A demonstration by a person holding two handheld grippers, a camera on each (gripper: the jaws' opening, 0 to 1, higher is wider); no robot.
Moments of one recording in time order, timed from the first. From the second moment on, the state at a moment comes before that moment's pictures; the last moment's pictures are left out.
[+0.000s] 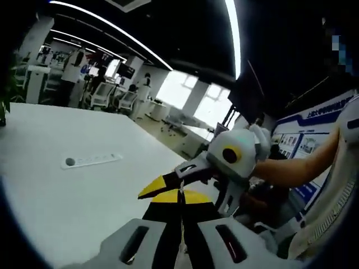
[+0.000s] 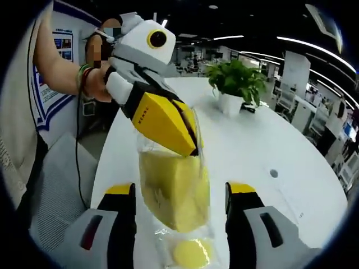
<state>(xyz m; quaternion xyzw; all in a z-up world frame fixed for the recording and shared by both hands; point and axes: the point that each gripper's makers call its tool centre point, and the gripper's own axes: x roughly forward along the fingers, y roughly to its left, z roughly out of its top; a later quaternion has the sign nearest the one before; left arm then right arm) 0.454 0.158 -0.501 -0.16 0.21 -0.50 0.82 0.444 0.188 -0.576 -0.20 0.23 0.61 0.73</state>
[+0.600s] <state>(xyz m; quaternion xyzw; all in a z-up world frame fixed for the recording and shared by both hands) 0.436 0.147 -0.496 -0.15 0.20 -0.55 0.80 0.430 0.192 -0.586 -0.18 0.26 0.64 0.70</state>
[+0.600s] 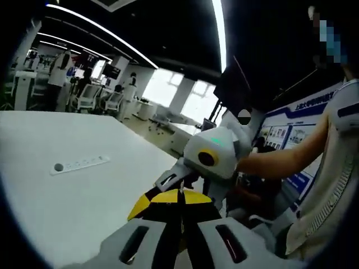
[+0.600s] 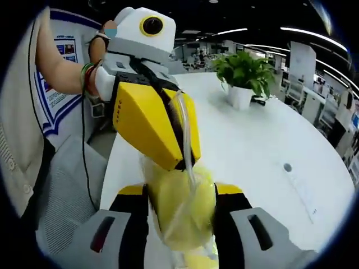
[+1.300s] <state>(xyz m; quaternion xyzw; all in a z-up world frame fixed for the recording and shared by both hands) 0.410 0.140 -0.486 -0.12 0.18 -0.58 0.79 0.402 0.183 -0.579 -0.18 0.30 0.64 0.69</state>
